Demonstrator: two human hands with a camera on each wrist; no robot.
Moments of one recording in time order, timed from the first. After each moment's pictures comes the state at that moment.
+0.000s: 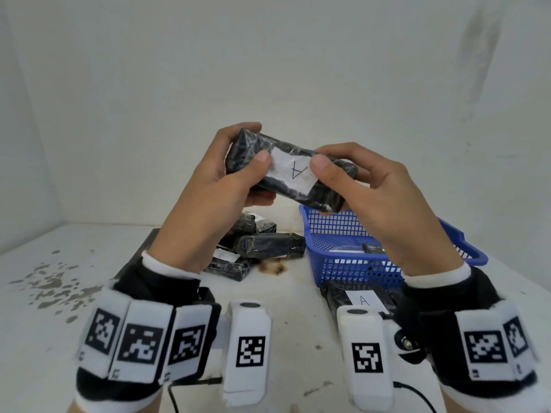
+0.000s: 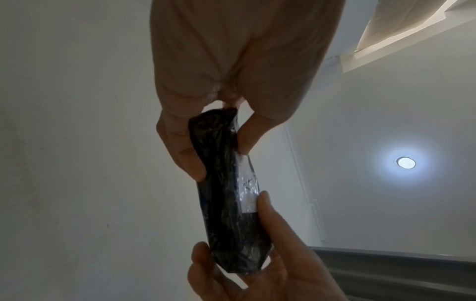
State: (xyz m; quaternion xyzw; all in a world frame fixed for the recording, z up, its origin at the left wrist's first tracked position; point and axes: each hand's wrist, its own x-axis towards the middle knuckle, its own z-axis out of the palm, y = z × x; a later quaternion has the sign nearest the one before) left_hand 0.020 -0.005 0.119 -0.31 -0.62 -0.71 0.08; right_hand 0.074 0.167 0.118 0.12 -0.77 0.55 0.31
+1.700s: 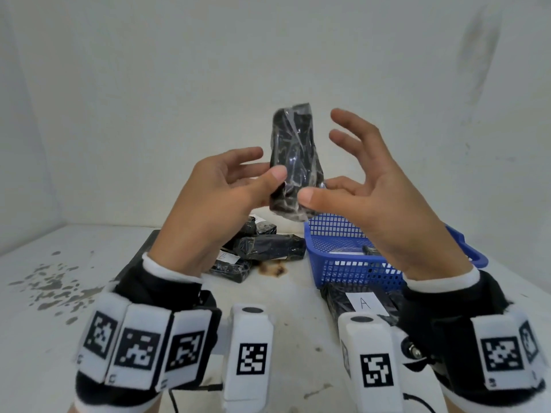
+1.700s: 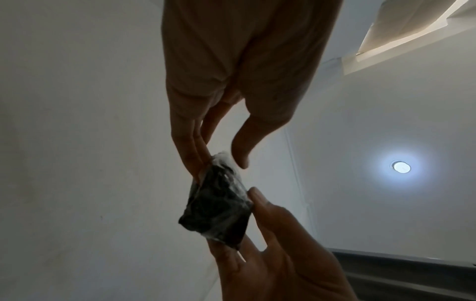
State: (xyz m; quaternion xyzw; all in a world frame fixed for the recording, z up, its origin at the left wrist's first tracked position) left_hand 0.028 -0.005 0.119 -0.27 -0.65 -0.71 0.09; right_hand 0.082 0.166 0.120 0.16 -0.78 0.54 0.27
